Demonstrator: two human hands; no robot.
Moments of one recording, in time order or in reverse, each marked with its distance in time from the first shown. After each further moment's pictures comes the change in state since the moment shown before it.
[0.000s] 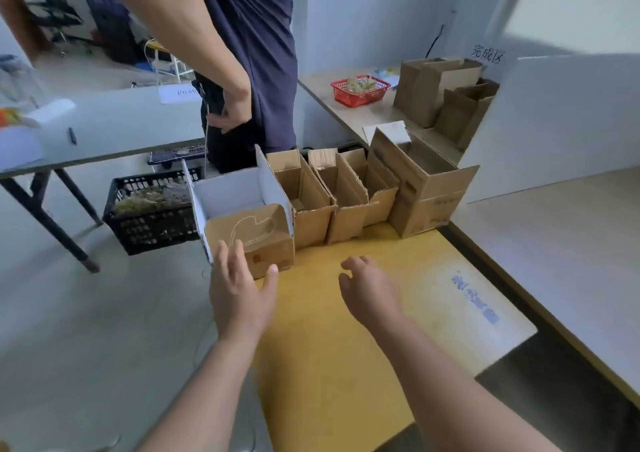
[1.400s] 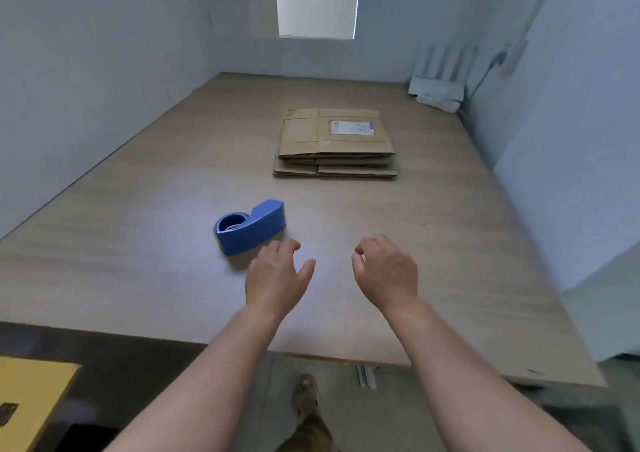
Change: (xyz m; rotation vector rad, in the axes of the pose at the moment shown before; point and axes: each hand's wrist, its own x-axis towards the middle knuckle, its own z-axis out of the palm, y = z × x) left_hand -0.459 0.502 0.367 0.071 -0.812 1.060; right_hand -0.330 0.625 -0.224 -0.200 0.621 0.906
